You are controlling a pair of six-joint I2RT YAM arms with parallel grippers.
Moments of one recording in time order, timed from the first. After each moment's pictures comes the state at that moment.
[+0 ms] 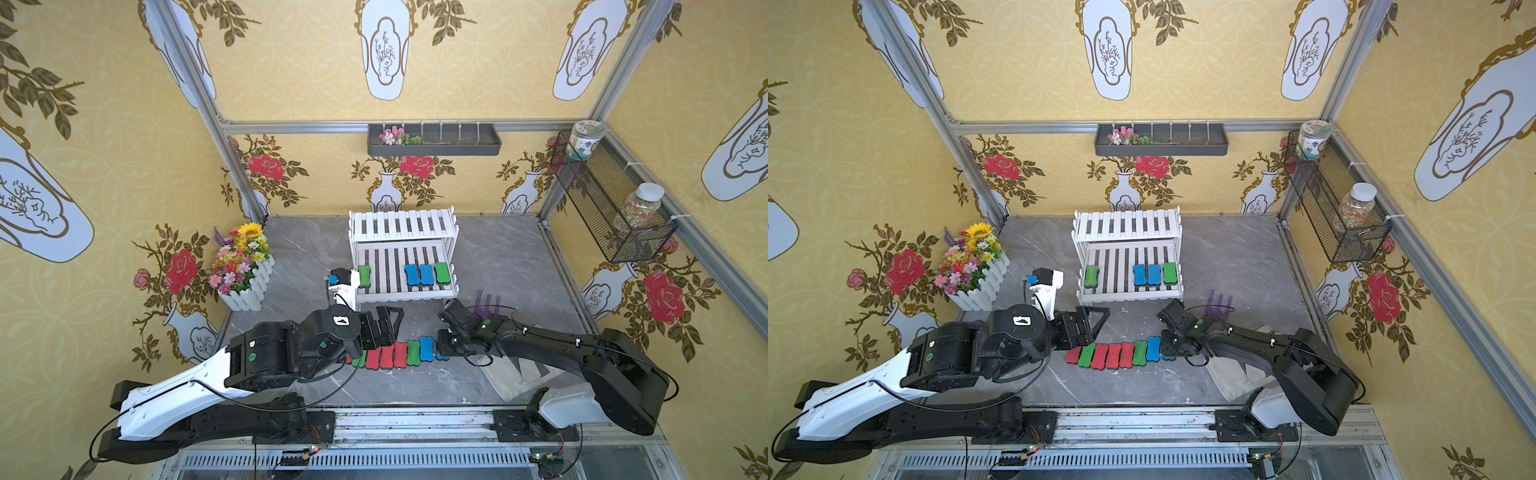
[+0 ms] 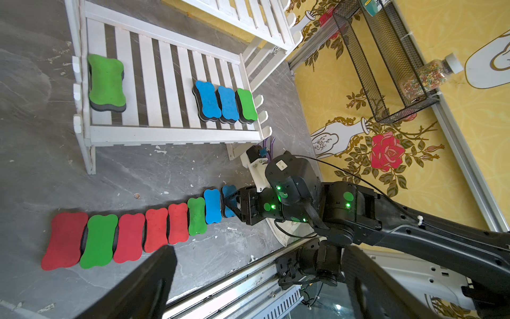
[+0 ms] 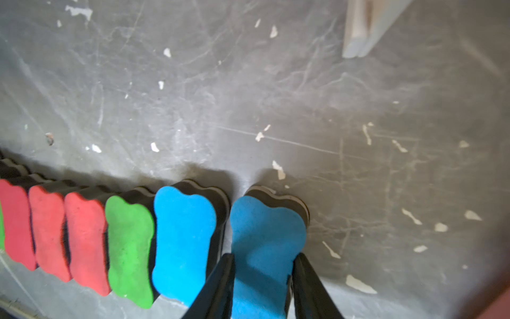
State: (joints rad) left arm -1.30 0.92 1.26 -0.94 -0.46 -1.07; right arm 0.79 1.41 0.68 -0.44 -0.05 0.72
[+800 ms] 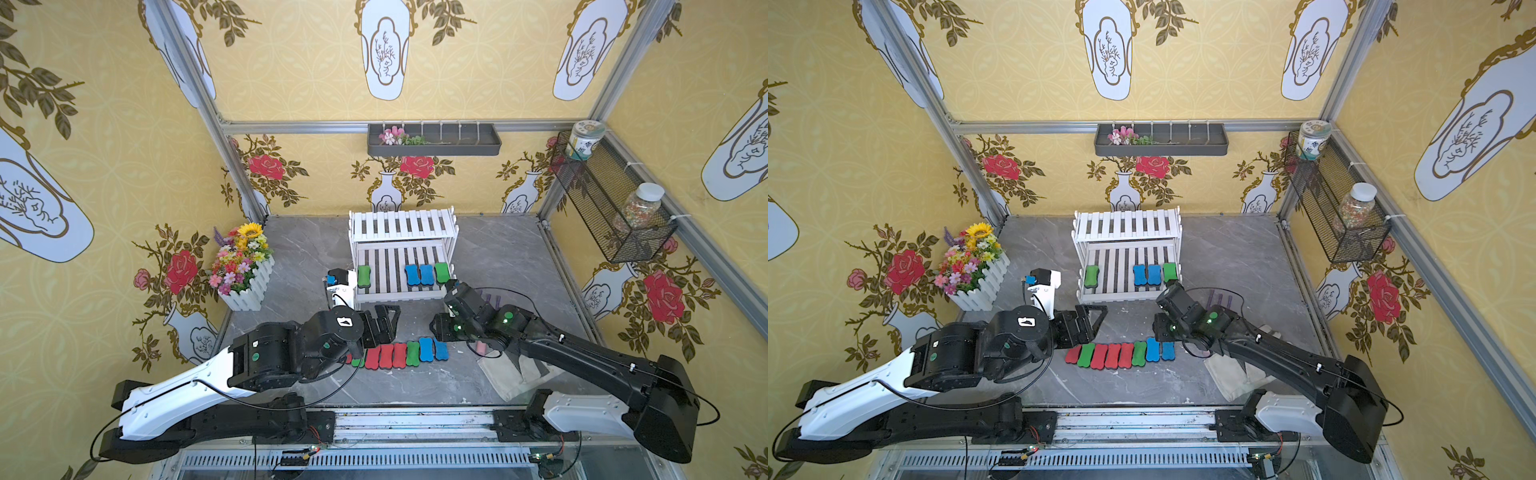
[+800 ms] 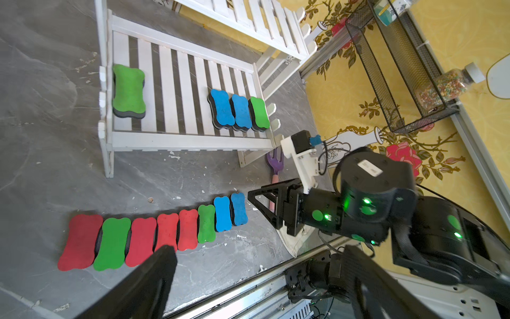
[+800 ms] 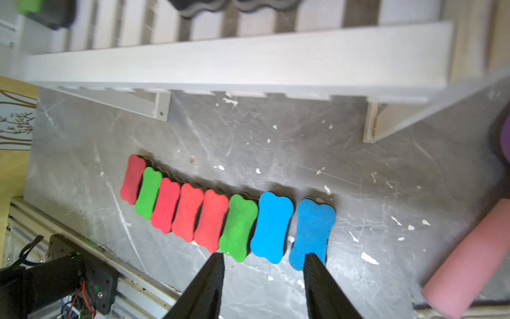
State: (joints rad) left arm -1.29 0.91 1.24 -0.96 -0.53 -1.09; right arm 0.88 1.22 0.92 -0.63 0.05 0.70
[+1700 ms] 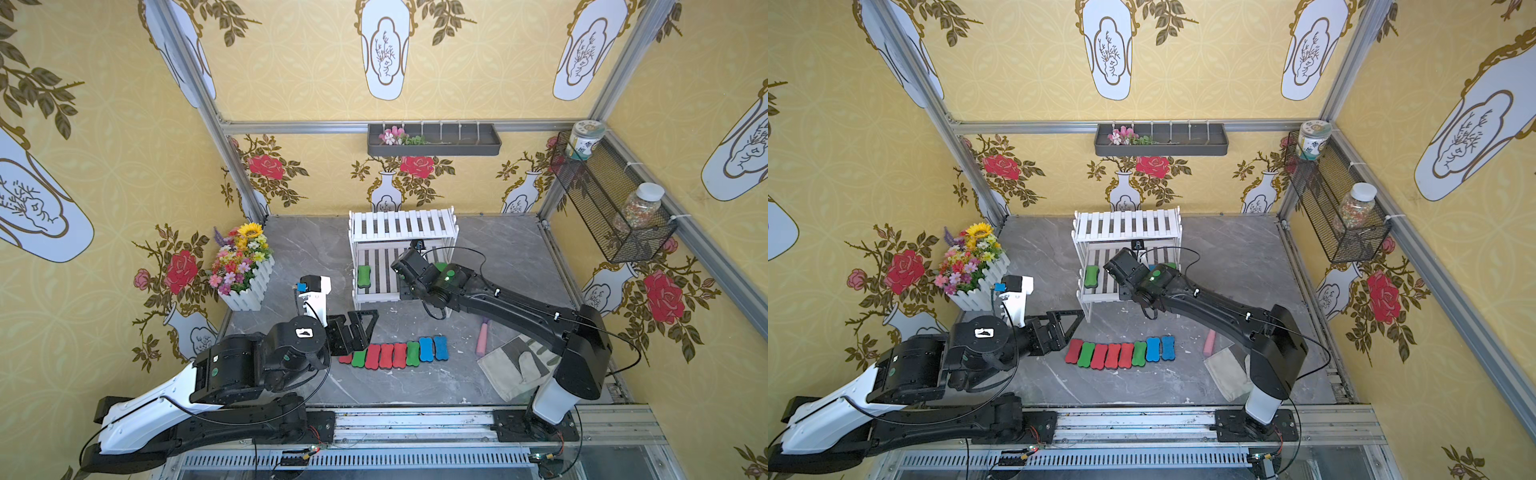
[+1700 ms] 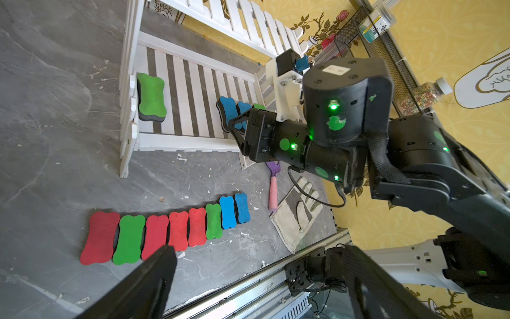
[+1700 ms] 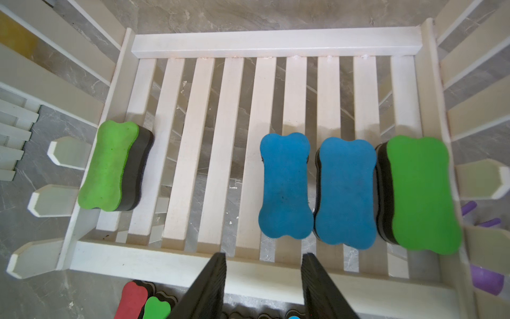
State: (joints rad) left arm -1.29 0.74 1.18 -0.99 -0.51 -1.06; right arm 0.90 1.71 1.49 -0.74 0.39 0.67
